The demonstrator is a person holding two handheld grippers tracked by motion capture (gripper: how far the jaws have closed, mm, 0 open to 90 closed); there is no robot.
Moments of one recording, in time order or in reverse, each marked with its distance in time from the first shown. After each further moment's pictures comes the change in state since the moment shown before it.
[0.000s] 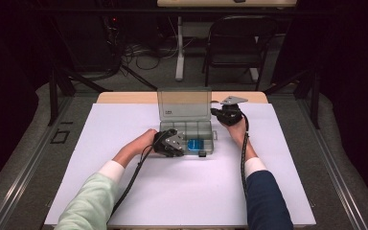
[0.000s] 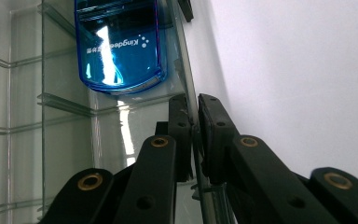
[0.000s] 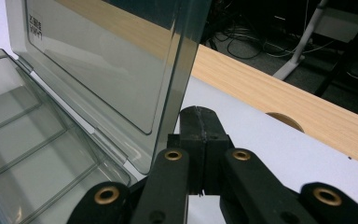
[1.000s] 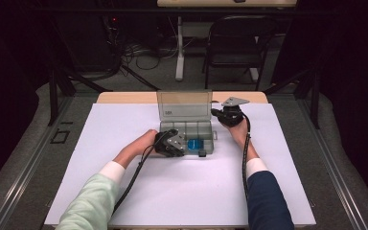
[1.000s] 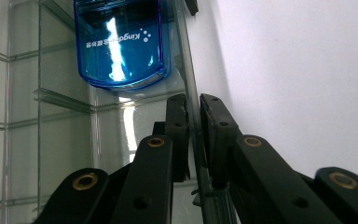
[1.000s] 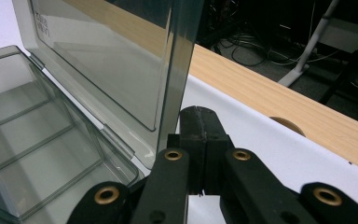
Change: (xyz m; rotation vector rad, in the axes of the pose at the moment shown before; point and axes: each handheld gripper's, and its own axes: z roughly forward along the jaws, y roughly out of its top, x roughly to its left) left arm 0.000 0.001 0.004 0.017 0.009 -0.021; right arm -0.001 -0.003 -0.004 -0.022 0.023 -0.033
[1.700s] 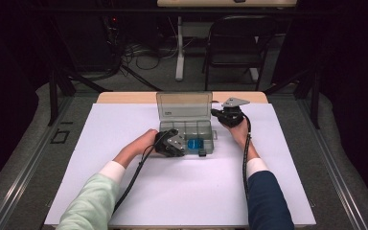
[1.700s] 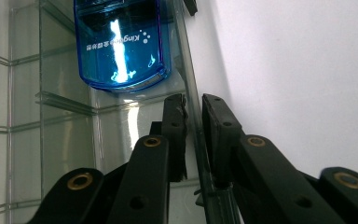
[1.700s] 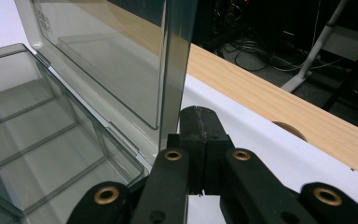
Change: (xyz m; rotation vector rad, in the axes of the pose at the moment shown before) left arm 0.001 0.000 0.000 -0.002 0.009 0.002; right arm 0.000 -0.002 -0.001 -0.016 0.017 -0.024
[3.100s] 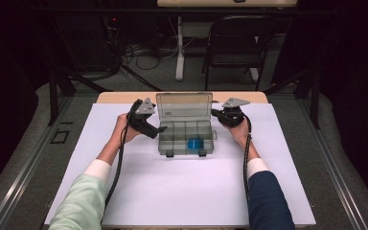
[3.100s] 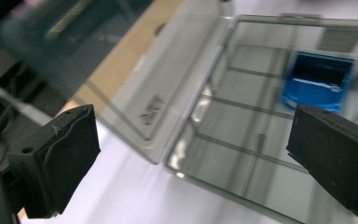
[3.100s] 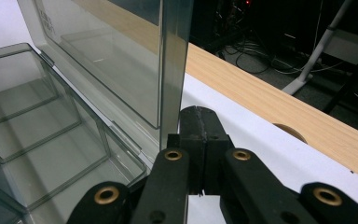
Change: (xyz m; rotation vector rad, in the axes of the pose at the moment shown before) left arm 0.034 -0.051 -0.089 -0.272 0.454 -0.452; right arm 0.001 0.000 -0.002 0.000 0.005 -0.013
